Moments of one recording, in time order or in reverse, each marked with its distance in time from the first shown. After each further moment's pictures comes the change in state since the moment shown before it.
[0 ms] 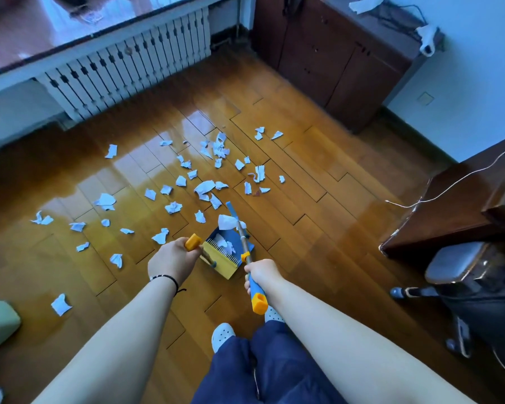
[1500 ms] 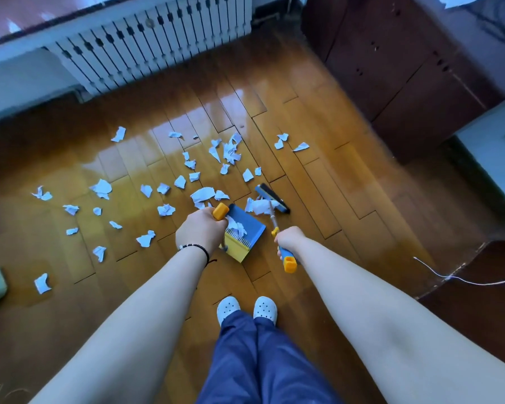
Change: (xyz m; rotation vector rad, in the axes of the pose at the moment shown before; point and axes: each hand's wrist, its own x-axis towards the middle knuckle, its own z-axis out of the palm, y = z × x) left_hand 0.234 0.304 0.011 -0.087 0.008 -0.285; right_hand 0.229 -0.336 -0.173 -0.633 0.081 0.004
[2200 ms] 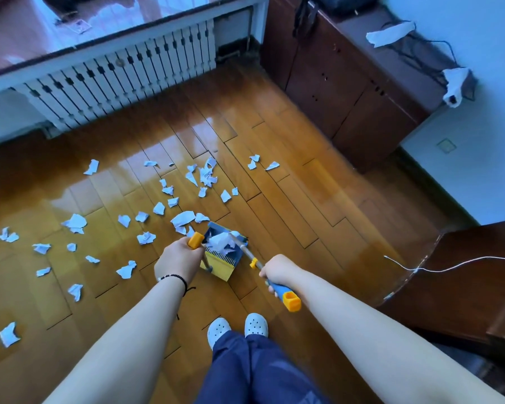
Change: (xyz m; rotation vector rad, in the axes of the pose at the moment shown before) left_hand -0.023 -0.045 -0.008 -0.118 0.007 0.072; right_hand -0.099 0.038 -0.003 -0.045 -0.146 -0.048
